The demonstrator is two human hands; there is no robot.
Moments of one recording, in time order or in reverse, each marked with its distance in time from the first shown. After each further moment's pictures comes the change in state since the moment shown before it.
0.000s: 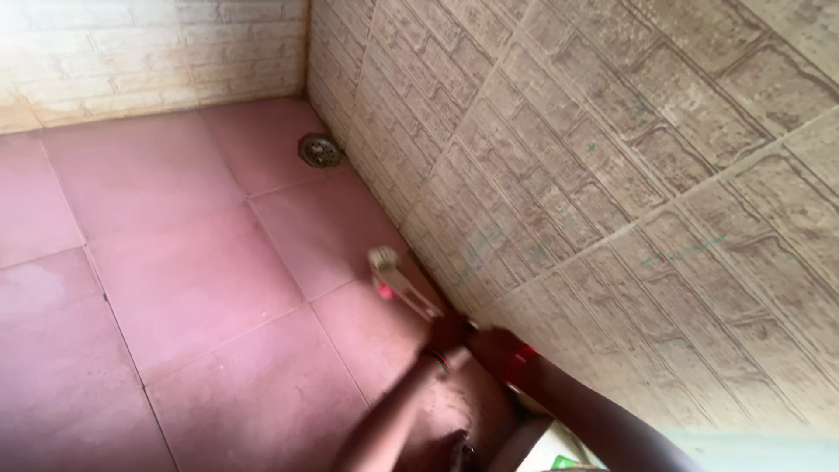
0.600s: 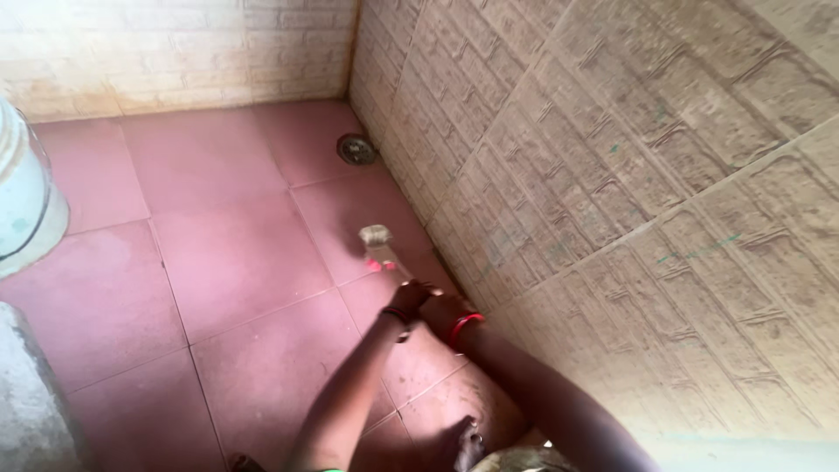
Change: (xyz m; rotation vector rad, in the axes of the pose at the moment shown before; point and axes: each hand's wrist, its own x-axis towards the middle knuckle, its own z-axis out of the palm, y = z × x) left_hand -0.026 -0.082 -0.108 0.132 -0.177 -0.138; right_hand 0.053 -0.104 -0.096 0.012 0.085 0.006
